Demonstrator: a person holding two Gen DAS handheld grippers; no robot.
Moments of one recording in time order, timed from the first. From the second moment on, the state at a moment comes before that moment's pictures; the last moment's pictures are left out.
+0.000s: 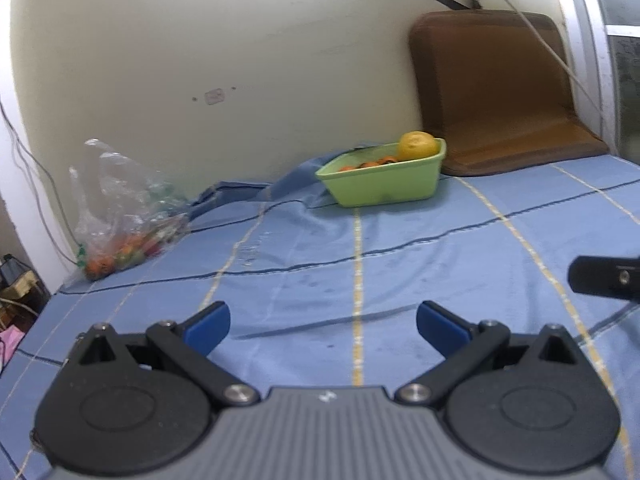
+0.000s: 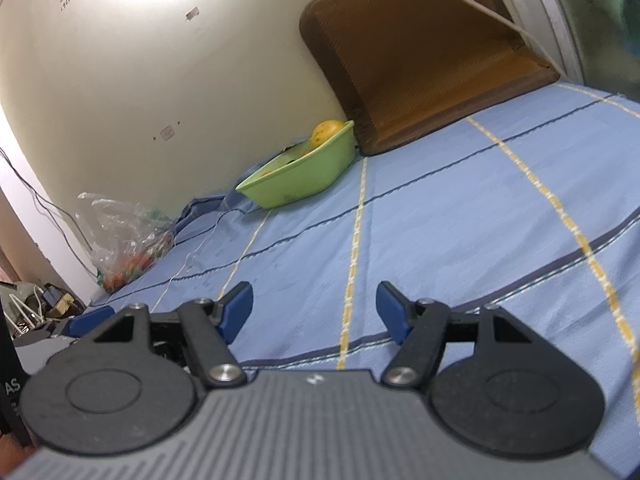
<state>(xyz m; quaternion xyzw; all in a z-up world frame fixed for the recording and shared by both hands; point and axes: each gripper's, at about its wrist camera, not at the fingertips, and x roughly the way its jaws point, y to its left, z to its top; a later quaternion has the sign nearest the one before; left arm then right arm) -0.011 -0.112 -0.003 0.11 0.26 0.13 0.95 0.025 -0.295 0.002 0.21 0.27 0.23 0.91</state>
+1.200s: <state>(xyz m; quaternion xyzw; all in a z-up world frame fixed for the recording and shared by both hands) 0.015 -0.179 0.016 0.01 0.24 0.02 0.97 0.027 -0.358 0.009 0.17 0.19 0.17 0.95</state>
